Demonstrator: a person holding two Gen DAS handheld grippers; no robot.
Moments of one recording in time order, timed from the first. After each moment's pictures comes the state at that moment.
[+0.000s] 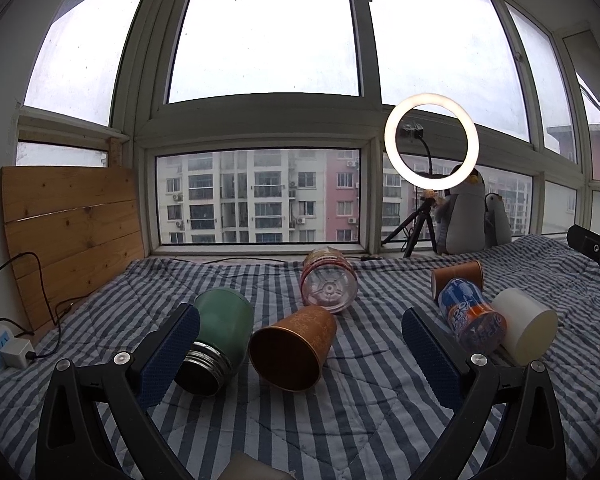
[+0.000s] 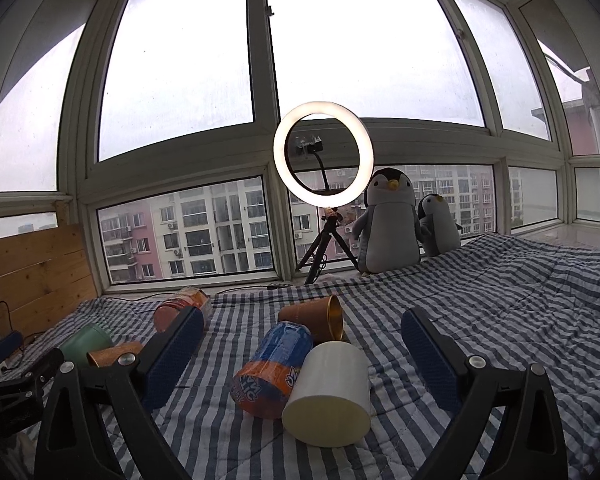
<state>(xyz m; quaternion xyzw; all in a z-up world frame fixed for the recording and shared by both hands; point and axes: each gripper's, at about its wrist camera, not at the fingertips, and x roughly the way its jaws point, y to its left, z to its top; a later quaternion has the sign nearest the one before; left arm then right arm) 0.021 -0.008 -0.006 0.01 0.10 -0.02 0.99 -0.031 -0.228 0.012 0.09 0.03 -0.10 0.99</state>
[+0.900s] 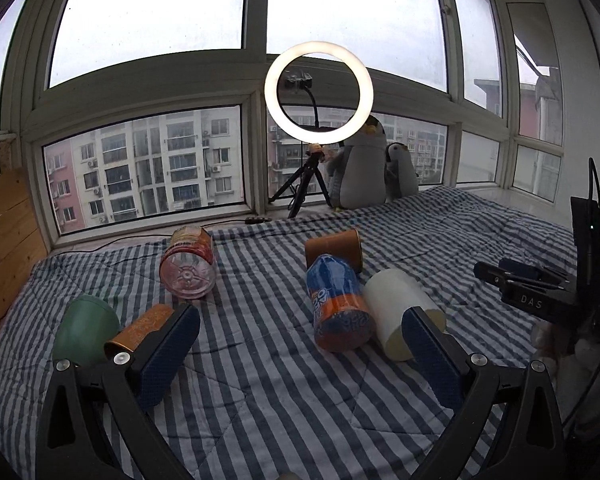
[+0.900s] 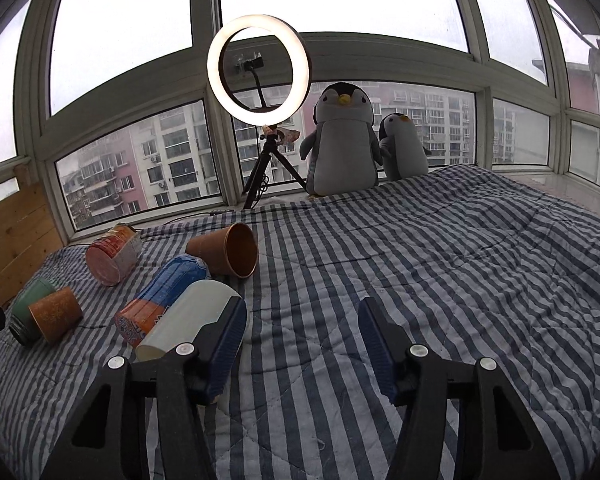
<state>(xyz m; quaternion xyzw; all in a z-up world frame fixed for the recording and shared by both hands) 0.044 -0.125 0.031 0.05 0.21 -0.19 0.96 -0.005 -0.341 -0.023 0.12 0.19 -0.10 0.97</state>
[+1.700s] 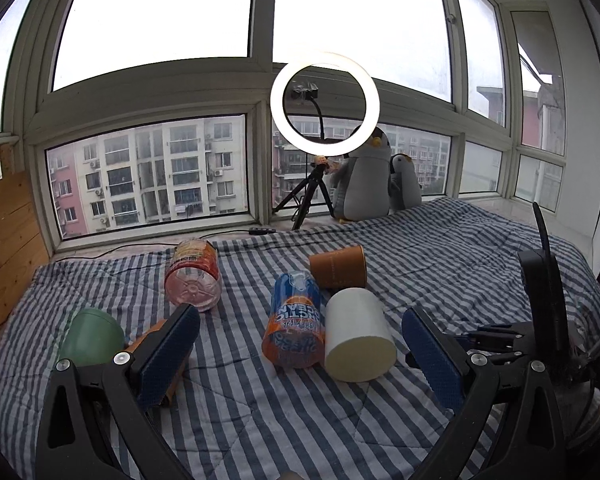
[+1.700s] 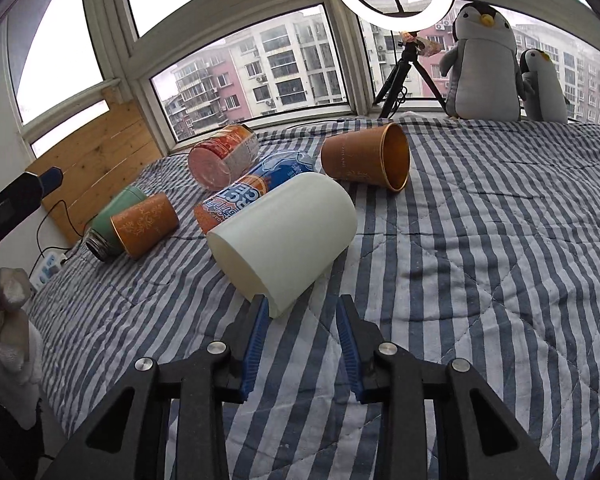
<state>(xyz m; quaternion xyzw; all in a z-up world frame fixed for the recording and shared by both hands) 0.050 -0.103 0.043 0.03 0.20 -0.18 0.96 0.043 -0.277 -0.044 0.09 0.30 0.13 0.94</state>
